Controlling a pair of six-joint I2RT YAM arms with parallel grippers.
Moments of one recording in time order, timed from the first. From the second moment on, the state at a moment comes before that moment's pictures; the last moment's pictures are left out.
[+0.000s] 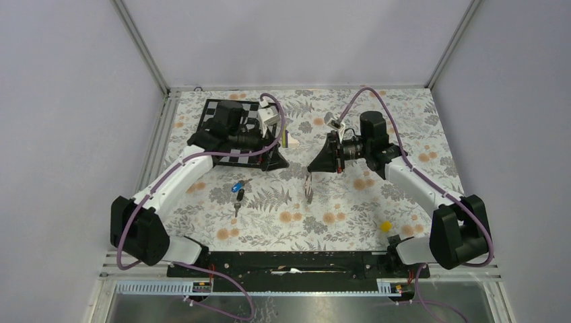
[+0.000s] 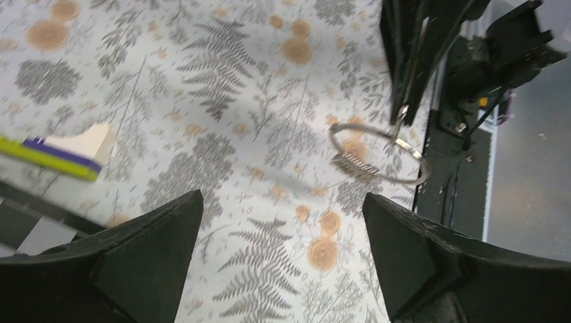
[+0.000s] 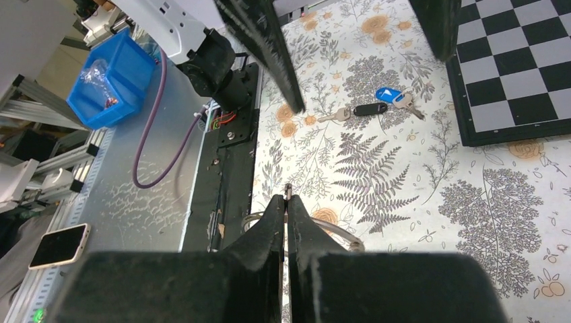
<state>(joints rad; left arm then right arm) -0.46 1.40 1.18 -0.38 0.85 0.18 0.37 1.38 0.92 0.03 -1.26 0.04</state>
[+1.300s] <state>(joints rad) -0.15 1.70 1.09 -0.75 0.36 0.42 0.33 1.23 0.85 -0.10 -1.09 -0.14</state>
